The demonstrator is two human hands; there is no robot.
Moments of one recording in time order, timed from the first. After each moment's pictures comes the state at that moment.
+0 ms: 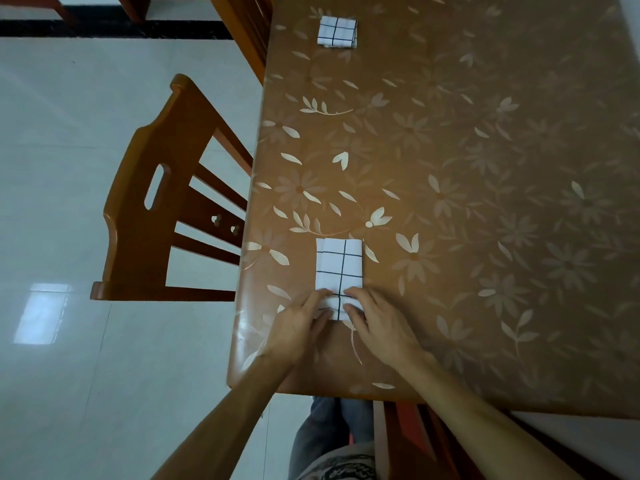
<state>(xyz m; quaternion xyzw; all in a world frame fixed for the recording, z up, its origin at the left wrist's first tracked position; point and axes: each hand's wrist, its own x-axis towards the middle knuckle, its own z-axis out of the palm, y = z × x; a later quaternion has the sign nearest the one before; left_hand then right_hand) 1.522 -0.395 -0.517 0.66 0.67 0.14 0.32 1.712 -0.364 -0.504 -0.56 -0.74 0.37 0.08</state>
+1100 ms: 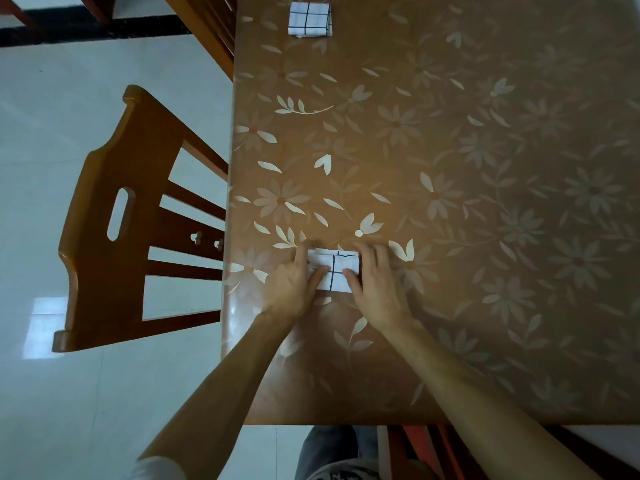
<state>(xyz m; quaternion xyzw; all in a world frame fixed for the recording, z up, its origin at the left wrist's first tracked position) 1.527 -0.284 -0.521 0.65 0.70 0.10 0.27 1.701 -0.282 -0.521 -0.65 -0.69 0.28 0.14</state>
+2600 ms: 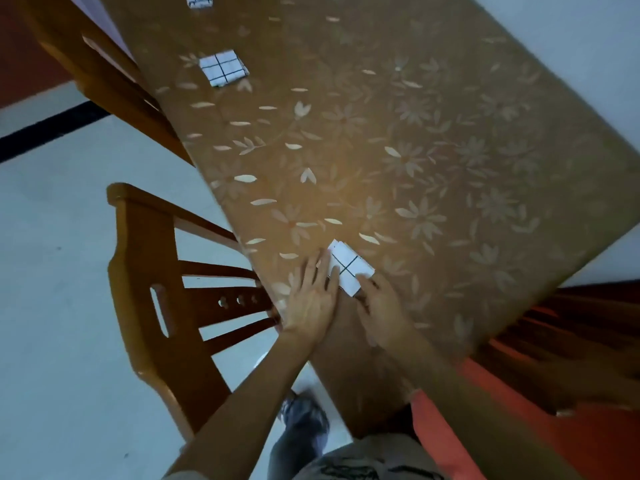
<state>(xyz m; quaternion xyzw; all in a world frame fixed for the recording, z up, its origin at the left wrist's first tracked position) 1.421 -0.268 -0.524 0.93 0.36 -0.10 0.07 1.561 -0.354 -0.520 -0.81 -0.52 0.25 0.11</state>
